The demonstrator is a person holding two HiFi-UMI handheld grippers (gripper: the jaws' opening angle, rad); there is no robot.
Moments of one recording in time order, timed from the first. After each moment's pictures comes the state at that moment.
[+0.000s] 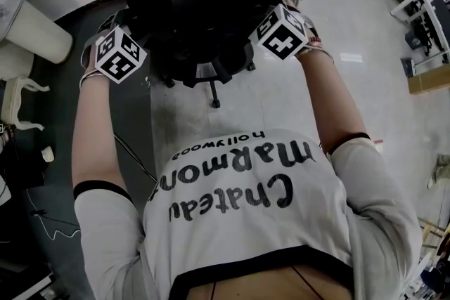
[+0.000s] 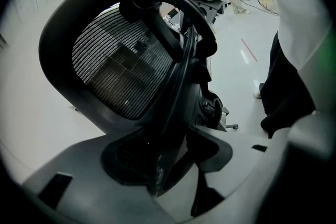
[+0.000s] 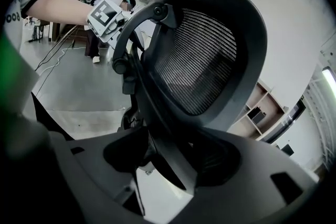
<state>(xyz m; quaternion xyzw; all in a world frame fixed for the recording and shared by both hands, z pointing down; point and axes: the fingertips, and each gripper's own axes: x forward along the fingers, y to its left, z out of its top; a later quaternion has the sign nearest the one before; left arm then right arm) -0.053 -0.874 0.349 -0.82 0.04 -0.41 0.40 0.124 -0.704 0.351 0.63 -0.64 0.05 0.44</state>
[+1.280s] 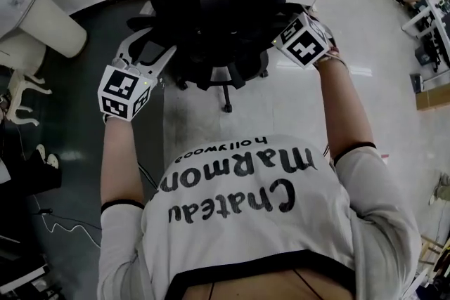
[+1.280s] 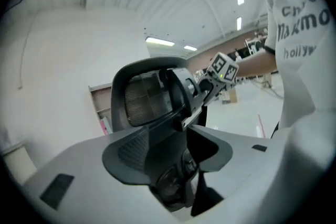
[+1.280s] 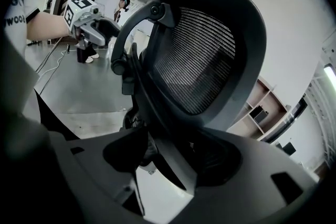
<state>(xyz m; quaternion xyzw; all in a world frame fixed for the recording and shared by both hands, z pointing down) -0.097 -0.805 0.300 -0.97 0.06 -0.15 0.16 0.126 -0.704 0.351 0.63 -0.64 0.06 0.44</state>
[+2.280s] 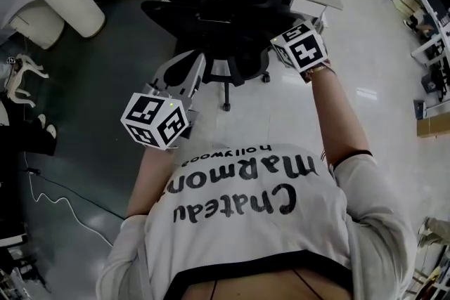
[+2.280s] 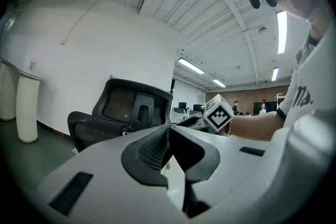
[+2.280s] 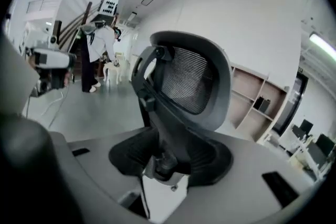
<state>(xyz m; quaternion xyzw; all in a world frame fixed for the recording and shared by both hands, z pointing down) -0.107 -0.650 0.263 -0.99 0.15 -0.01 -0.08 0.099 -0.670 0.326 0.65 -0.68 0.07 0.32</state>
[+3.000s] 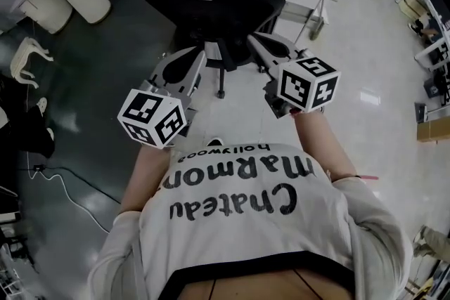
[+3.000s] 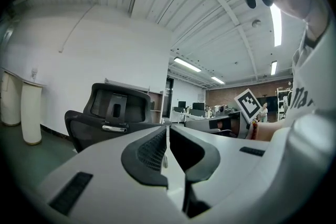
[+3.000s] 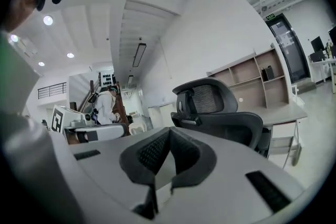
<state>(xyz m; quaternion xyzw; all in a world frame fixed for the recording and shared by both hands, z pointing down) -0.100 -0.535 0.254 -0.98 0.16 -0.02 -0.06 0.005 -0.522 0.272 0.60 -0.78 0.15 -0.03</state>
